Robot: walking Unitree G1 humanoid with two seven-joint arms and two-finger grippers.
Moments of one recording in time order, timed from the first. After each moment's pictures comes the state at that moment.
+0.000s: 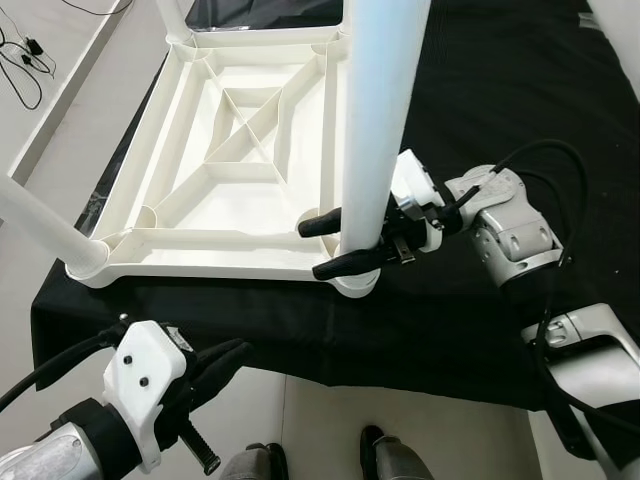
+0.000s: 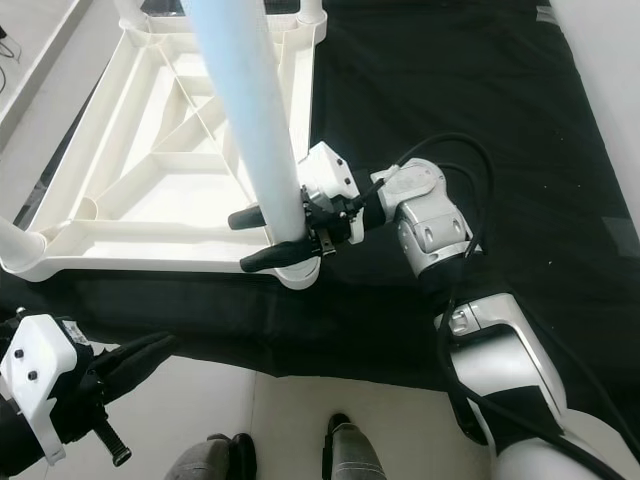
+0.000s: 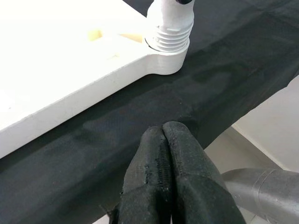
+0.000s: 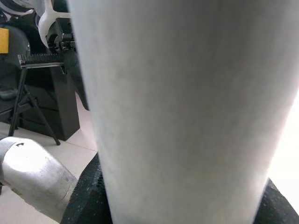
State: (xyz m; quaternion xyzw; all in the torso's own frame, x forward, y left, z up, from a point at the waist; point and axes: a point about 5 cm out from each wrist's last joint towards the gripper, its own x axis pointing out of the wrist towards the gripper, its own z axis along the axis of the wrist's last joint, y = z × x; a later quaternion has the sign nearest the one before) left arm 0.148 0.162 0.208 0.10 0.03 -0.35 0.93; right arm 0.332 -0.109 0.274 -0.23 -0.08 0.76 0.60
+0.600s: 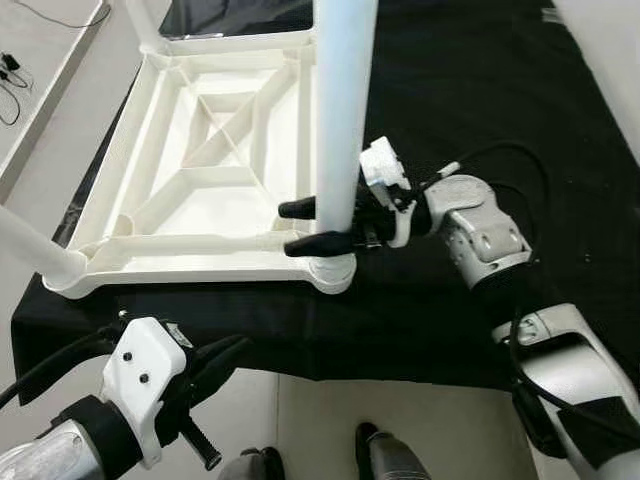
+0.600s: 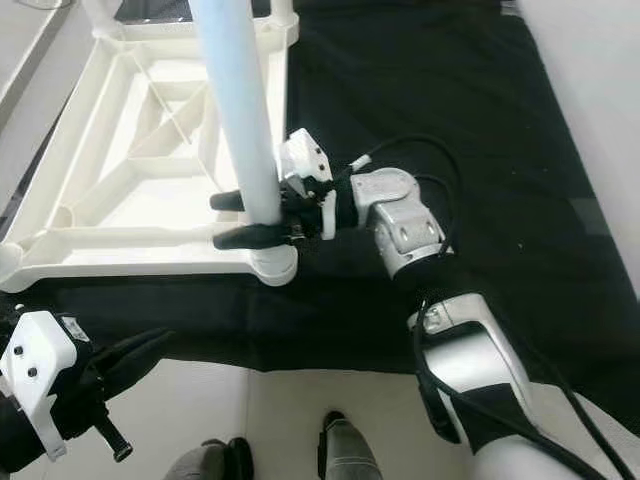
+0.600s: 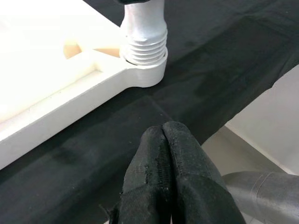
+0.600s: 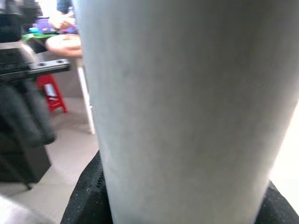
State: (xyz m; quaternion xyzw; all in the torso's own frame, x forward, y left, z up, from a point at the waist) left arm 0.149 0.162 0.209 0.10 0.03 -0.35 0.93; right arm 0.349 -0.088 0.265 -0.15 -0.08 0.70 0.69
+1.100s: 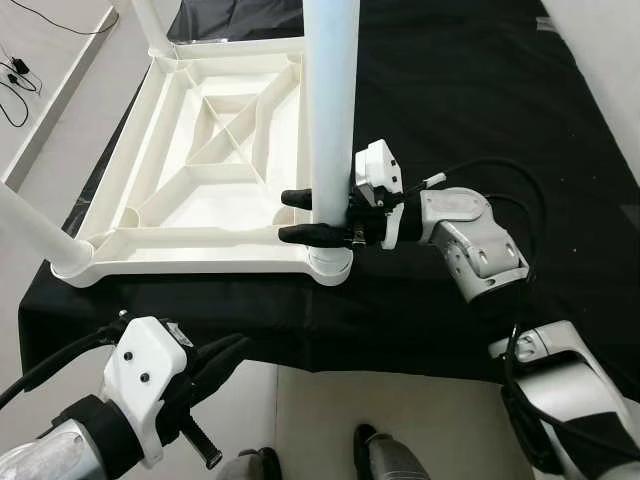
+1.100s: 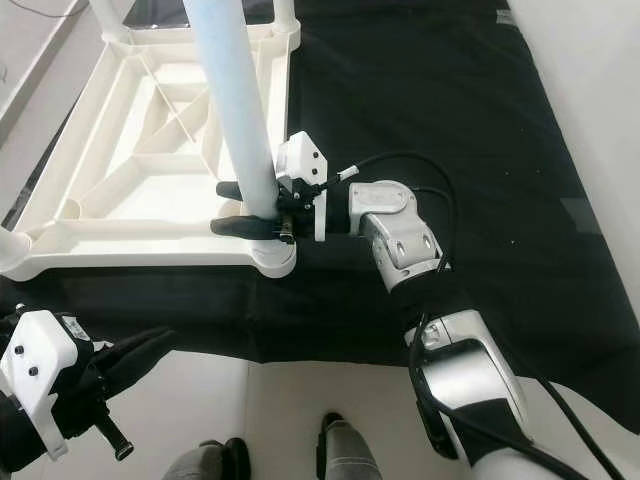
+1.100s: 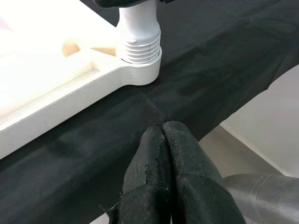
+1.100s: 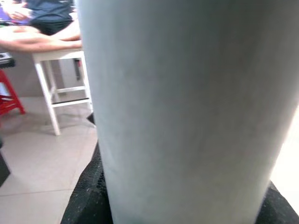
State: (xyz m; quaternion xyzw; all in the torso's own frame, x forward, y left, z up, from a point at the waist) left arm 0.150 0.161 0.209 0.09 0.03 -0.34 0.93; right arm 0.347 -0.088 0.260 -0.15 -0.09 0.63 0.76
